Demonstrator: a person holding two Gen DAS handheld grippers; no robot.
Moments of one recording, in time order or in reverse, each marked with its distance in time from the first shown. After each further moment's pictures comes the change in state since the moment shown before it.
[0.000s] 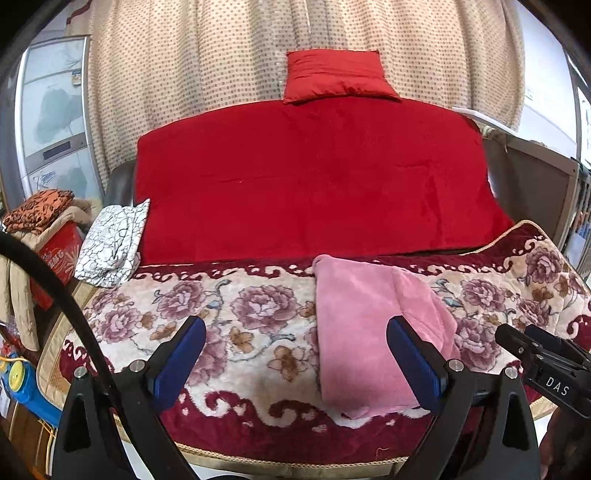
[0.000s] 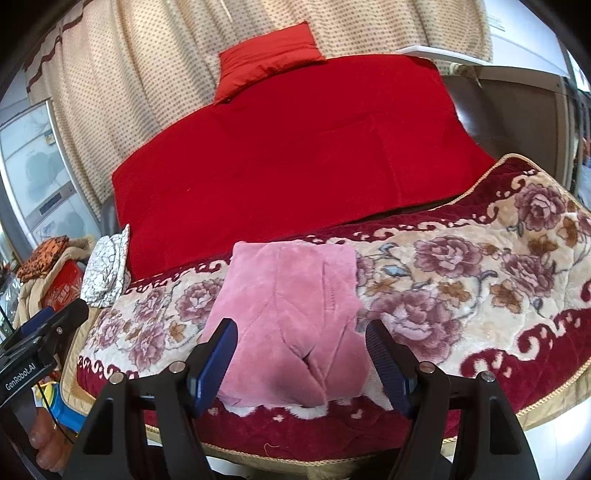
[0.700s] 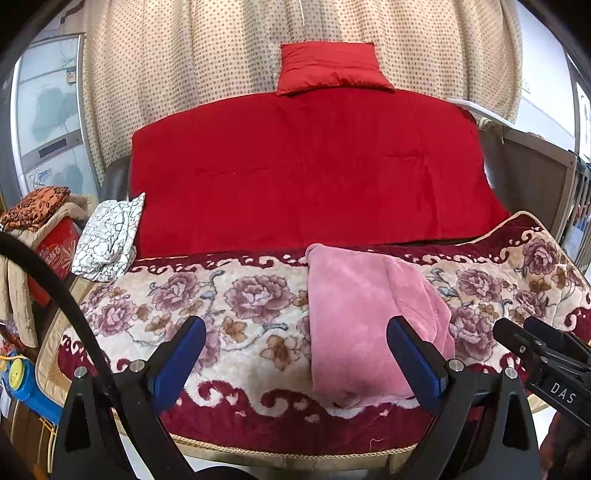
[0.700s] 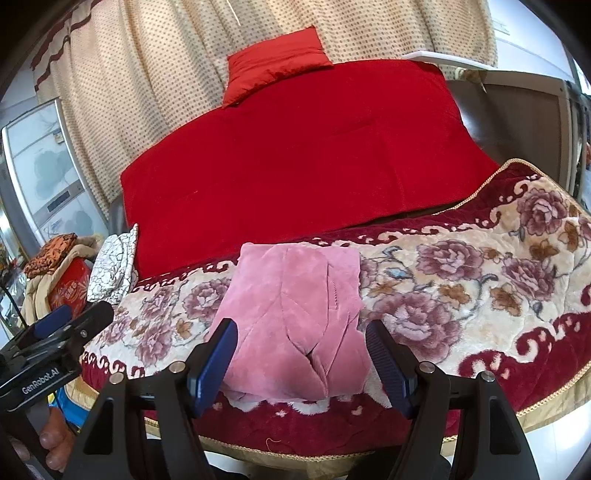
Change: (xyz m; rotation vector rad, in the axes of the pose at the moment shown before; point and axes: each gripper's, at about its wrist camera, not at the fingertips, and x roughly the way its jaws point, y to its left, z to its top) left arm -0.002 -0.003 -0.010 0.001 0.035 -0.002; right arm -0.013 0.003 -0.004 -0.027 -0.010 0.029
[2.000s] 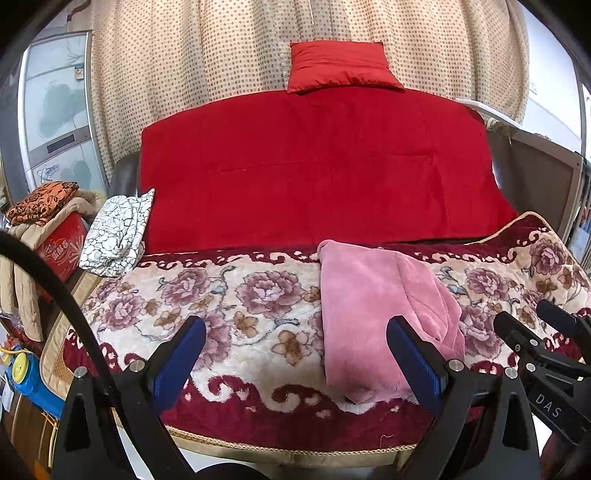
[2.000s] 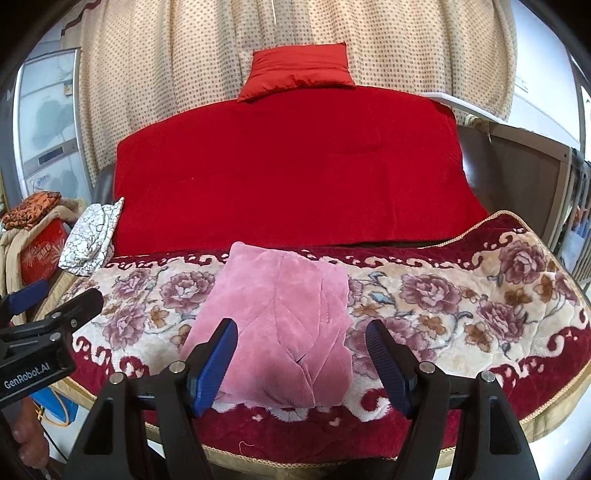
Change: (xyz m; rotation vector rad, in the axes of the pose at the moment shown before) left arm -0.001 0.010 -0.006 -0.007 -0.001 0.024; right arm -0.001 0.040 0.000 -0.183 -0.037 -0.139
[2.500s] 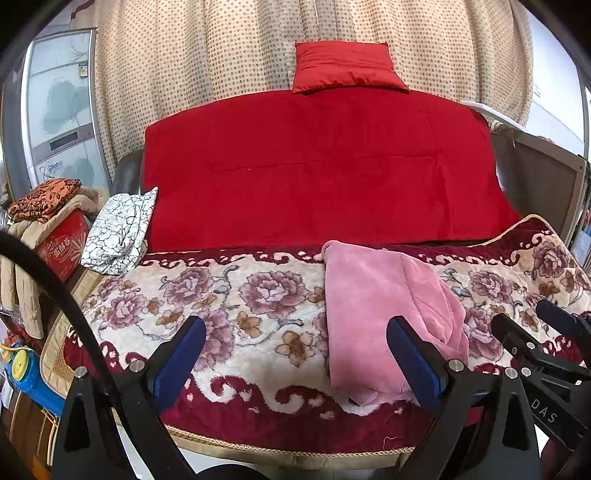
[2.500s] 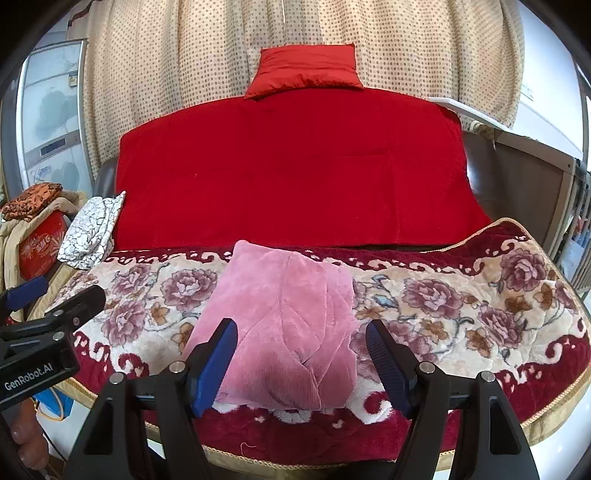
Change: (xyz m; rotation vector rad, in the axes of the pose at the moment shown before) left arm 0.002 0.005 -0.001 -0.011 -0.009 0.008; right arm 0.003 0.012 0.002 -0.031 0.002 -0.008
